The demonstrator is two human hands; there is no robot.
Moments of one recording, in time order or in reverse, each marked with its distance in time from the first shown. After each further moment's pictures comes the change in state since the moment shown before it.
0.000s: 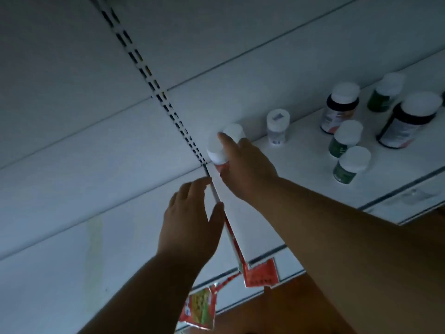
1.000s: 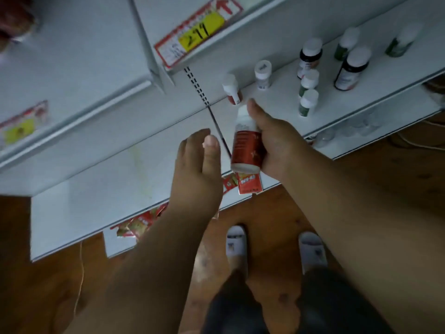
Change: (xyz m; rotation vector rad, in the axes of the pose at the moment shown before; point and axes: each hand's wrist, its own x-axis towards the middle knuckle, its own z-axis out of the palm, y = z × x) left_hand -0.152 0.114 -0.163 -0.424 -0.015 -0.156; right_hand -0.186 -0.093 -0.171 1.492 -0.145 0.829
